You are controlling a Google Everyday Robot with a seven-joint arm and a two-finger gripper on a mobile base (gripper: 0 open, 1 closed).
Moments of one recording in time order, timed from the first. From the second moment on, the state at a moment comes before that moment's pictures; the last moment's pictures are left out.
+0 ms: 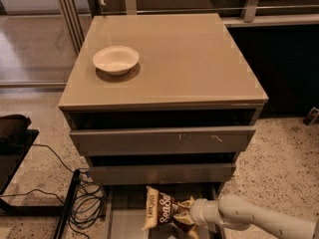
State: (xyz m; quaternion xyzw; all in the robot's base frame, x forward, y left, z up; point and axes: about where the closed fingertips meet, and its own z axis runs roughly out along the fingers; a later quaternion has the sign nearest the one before) arm 0.468 -0.087 0.274 -0.48 0.77 0.26 0.33
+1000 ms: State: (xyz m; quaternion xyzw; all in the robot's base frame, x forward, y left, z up) arm 0.485 -0.136 0.421 -0.49 0.77 0.21 0.34
